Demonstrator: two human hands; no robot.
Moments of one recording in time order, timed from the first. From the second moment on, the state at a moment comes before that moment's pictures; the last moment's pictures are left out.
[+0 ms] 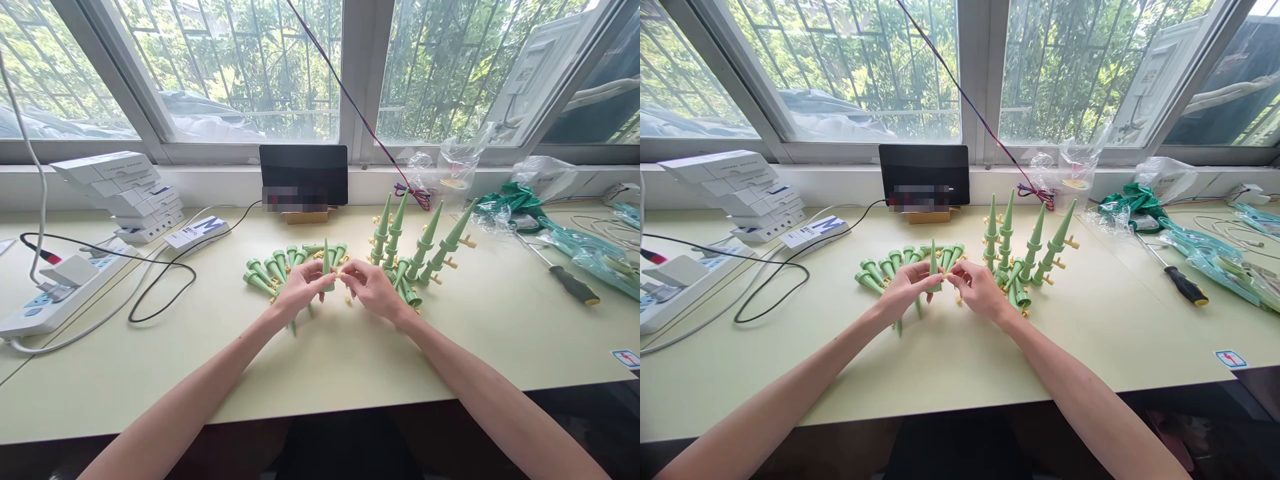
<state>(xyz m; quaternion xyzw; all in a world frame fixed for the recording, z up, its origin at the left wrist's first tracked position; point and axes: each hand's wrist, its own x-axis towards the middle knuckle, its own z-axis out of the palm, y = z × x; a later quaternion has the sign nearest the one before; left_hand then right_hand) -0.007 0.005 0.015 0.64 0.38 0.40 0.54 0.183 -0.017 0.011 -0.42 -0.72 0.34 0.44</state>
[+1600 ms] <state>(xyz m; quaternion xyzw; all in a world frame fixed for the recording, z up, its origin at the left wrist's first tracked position) -0.004 -0.001 0.024 0.63 0.38 0.42 0.53 0.182 -0.016 0.008 -0.41 -0.71 0.37 0.44</state>
